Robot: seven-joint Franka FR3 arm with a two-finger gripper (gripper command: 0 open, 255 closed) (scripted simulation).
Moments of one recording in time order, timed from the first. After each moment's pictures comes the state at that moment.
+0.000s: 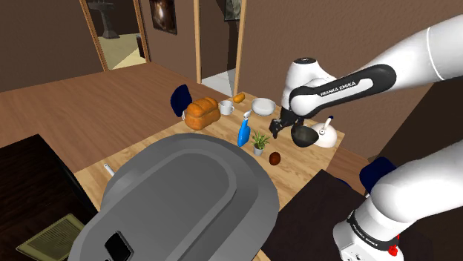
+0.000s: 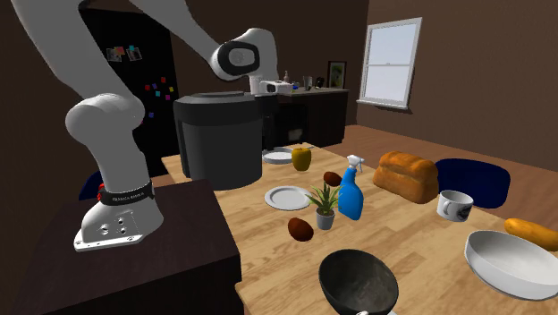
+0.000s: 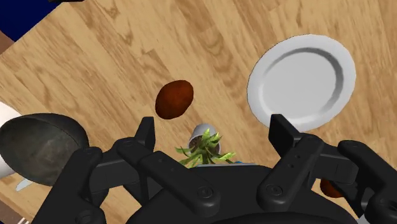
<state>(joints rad) -0.25 -0.33 0.17 -2.61 -0.10 2.33 0.37</state>
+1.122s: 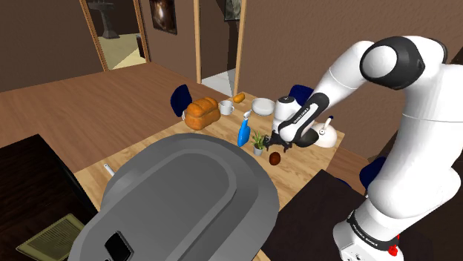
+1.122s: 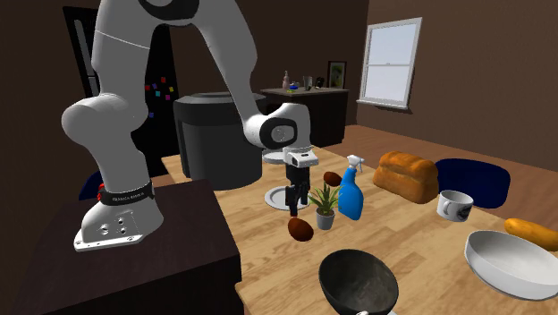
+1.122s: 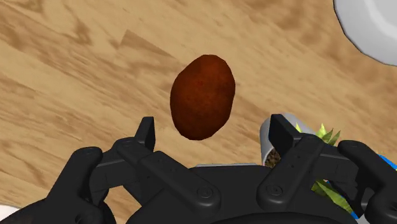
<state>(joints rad) -0.35 0.36 0.05 -2.39 -0.42 2.76 0.96</state>
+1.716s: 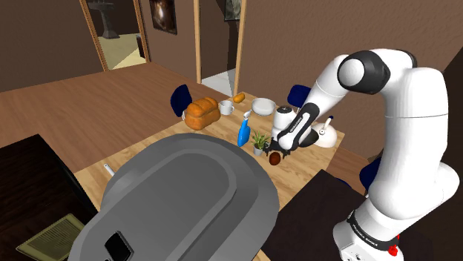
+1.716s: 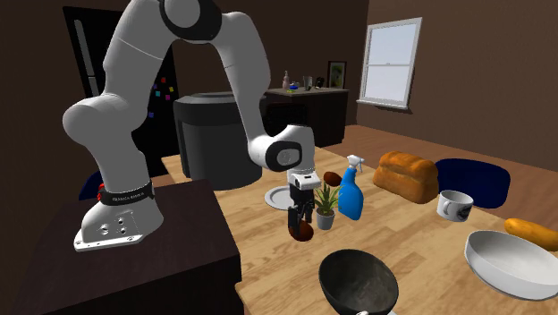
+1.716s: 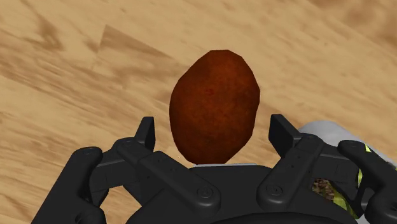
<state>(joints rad) -0.32 0.54 -0.03 -2.31 -0.46 2.87 1.05</state>
